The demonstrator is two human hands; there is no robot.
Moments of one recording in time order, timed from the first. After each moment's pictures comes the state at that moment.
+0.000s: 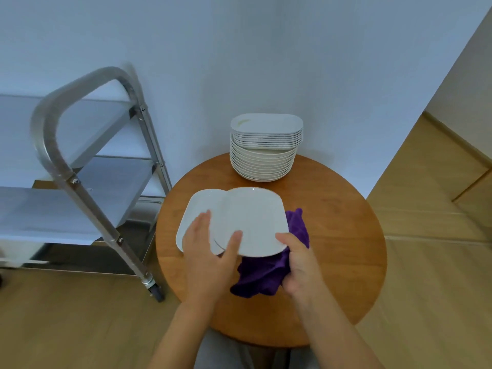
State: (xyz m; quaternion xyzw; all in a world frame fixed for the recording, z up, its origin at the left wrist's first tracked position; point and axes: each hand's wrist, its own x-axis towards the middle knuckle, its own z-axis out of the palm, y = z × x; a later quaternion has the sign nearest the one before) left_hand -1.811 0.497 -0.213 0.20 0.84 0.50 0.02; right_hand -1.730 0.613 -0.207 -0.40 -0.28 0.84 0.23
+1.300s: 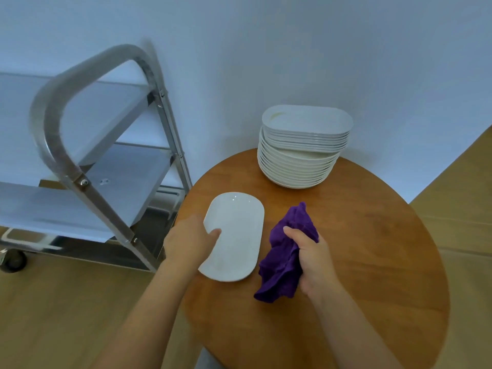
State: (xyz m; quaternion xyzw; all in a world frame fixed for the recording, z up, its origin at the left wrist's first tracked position) left_hand -1.959 0.511 -0.243 0.19 0.97 0.14 0.08; right_hand -1.810 0.653 -0.233 -0.42 -0.40 0.79 0.21
